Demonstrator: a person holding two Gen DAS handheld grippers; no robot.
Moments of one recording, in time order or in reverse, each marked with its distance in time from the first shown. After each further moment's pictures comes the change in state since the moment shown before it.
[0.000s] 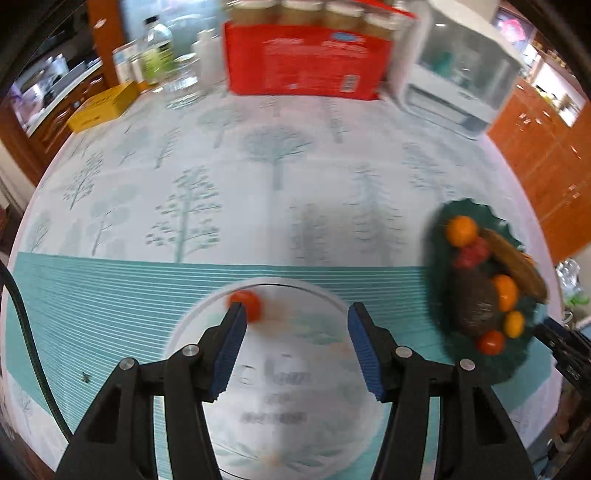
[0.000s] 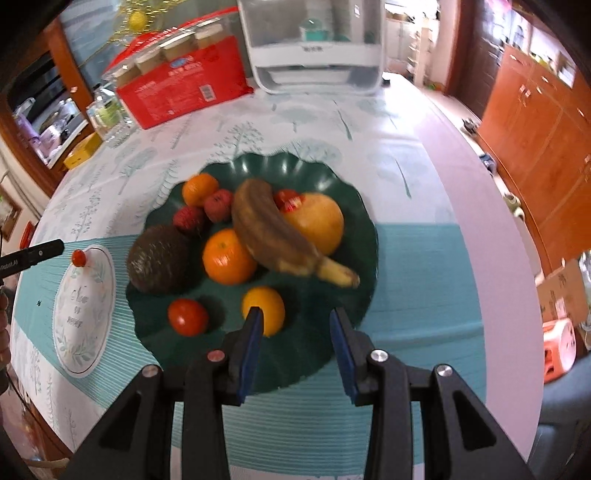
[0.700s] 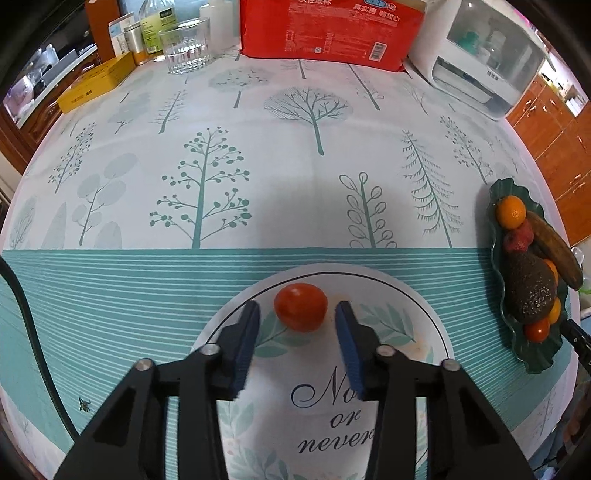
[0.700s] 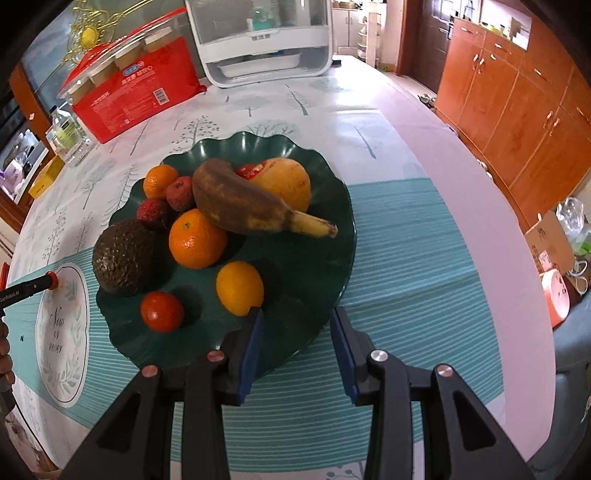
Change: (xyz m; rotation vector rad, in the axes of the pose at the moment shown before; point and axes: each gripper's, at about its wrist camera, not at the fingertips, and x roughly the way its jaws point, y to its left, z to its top) left arm 0.051 0.036 -0.003 0.032 0.068 -0.013; right arm 0.010 0.000 -0.024 0.156 0.000 -0.094
